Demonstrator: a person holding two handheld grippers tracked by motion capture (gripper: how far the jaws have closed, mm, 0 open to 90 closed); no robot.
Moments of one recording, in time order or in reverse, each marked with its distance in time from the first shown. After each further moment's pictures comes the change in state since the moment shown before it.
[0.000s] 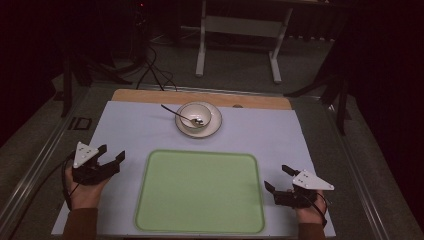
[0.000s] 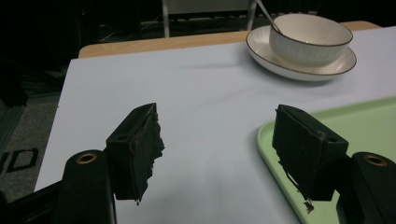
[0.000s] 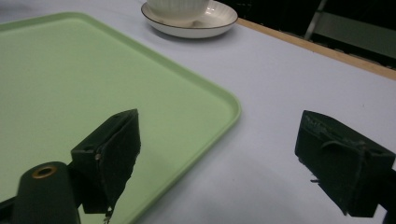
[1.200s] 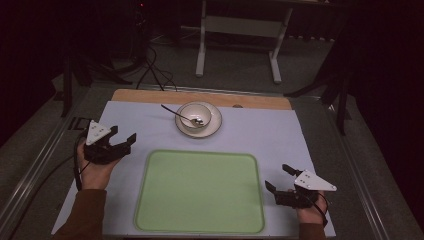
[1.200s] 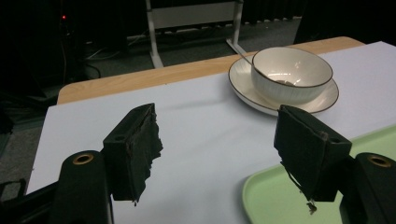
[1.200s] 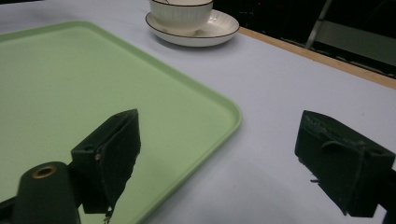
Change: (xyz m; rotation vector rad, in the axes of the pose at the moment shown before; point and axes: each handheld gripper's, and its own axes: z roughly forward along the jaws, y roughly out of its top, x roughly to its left) left arm -0.013 0.051 0.027 -0.021 -0.047 0.056; right arm -0.001 0.001 -0.003 -0.026 0.011 -0.001
